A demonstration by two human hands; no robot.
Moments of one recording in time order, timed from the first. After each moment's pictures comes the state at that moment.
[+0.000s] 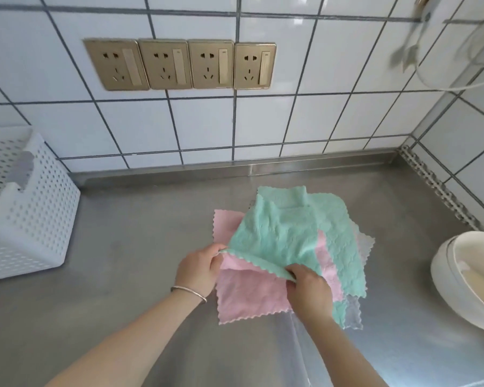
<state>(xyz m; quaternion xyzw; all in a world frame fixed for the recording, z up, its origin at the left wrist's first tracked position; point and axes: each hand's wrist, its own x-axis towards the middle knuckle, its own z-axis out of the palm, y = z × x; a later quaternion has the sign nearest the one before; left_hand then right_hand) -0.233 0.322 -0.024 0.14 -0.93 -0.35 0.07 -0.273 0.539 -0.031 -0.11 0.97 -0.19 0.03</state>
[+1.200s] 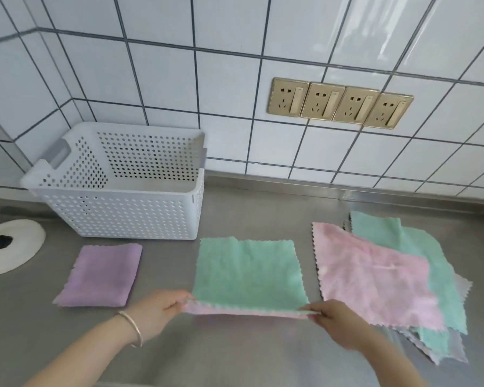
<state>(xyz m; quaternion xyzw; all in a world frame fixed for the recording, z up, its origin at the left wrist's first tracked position) 0.023 0.093 0.030 0.13 -0.90 -0.38 -0.17 -0.162 0.397 0.032 -0.29 0.88 -0.14 0.35</state>
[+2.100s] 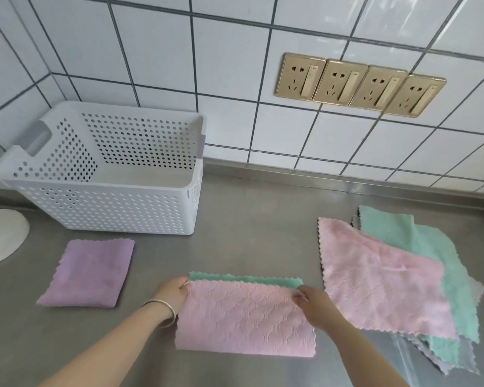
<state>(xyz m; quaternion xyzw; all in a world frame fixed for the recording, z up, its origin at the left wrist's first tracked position) -0.038 0.079 -0.073 0.38 -0.82 -0.40 -0.16 -0.199 0.352 -0.047 -0.18 0.91 -0.16 0.33</state>
